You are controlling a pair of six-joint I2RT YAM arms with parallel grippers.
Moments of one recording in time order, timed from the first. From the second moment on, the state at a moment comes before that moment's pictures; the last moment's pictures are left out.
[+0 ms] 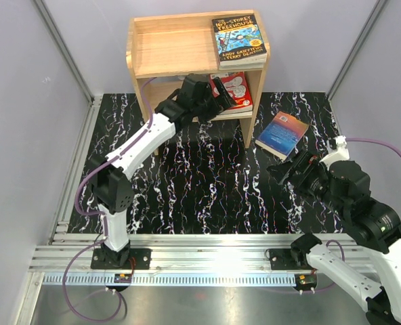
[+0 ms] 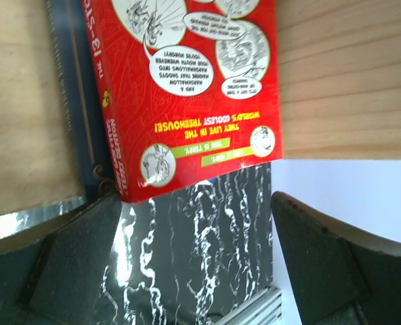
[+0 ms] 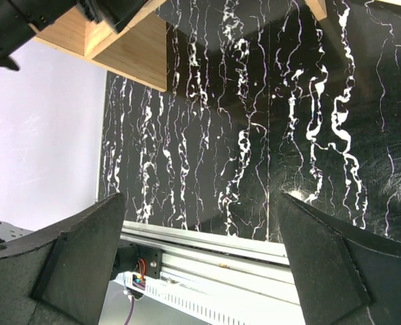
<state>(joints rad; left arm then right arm) -0.63 1.91 1.90 -0.47 -0.01 -0.93 0.55 0.64 1.20 -0.97 0.10 0.83</state>
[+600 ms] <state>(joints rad) -0.78 1.64 1.64 -0.53 -0.24 -0.65 0.54 0.83 1.09 -0.97 0.31 0.87</state>
